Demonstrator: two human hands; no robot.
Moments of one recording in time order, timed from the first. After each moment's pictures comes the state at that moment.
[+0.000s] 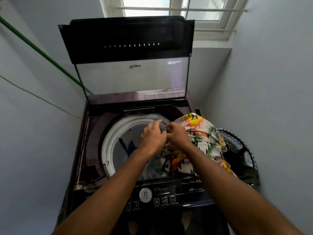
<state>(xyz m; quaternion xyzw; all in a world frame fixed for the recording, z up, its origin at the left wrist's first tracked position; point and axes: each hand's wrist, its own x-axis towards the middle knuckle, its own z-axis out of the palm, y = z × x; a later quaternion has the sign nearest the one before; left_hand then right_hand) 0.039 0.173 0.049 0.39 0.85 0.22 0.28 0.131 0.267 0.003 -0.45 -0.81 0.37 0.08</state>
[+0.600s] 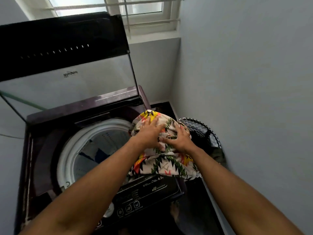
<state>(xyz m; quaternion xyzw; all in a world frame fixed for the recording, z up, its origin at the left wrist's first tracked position) 0.130 0.276 0.019 0.70 0.67 -0.06 0.26 0.307 0.317 -0.029 -0.59 -0.67 0.44 0.00</state>
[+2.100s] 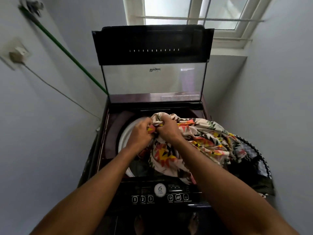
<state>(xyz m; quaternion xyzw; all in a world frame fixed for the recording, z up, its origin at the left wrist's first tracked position) -0.041 0.099 0.047 0.44 0.80 0.36 0.18 0.059 0.197 0.069 -0.40 -0.79 0.44 0.13</state>
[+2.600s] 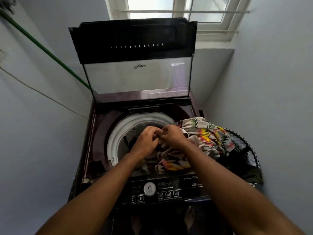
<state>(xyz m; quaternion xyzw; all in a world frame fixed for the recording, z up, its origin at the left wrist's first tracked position) 0.009 0.125 0.018 0.50 0.76 0.33 0.26 0.117 0.238 0.027 -0.42 -0.84 0.35 -0.01</state>
